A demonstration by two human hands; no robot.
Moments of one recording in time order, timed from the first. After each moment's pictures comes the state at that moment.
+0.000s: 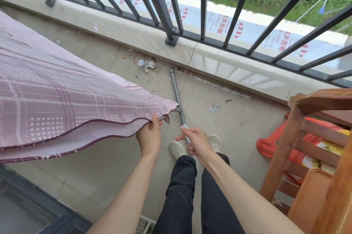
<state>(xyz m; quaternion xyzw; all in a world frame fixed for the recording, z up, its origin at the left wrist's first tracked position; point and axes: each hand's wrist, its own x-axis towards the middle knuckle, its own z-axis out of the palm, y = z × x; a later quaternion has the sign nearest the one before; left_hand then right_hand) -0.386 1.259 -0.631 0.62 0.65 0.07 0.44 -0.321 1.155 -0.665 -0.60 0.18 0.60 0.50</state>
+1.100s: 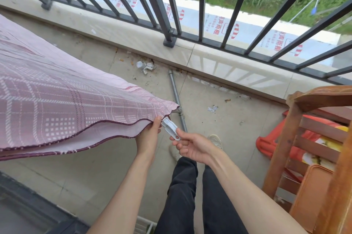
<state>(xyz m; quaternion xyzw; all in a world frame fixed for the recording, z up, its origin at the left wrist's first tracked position) -0.395 1.274 -0.619 0.56 0.63 0.06 0.54 -0.319 1.161 -0.653 -0.36 0.26 0.73 0.52</state>
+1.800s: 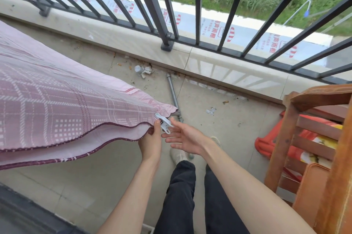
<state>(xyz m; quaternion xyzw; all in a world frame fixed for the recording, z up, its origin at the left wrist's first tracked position) -0.396 1.262 -0.624 0.60 0.66 0.06 0.45 -0.311 1.190 -0.649 -0.44 0.16 0.74 0.48</state>
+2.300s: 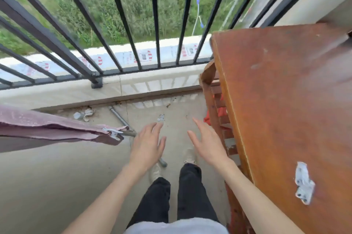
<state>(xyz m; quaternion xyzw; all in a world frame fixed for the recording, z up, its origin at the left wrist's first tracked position) -0.372 1.162 -0.530 0.96 0.02 -0.16 0.23 -0.345 0.978 -0.507 -0.91 0.02 0.27 0.32</state>
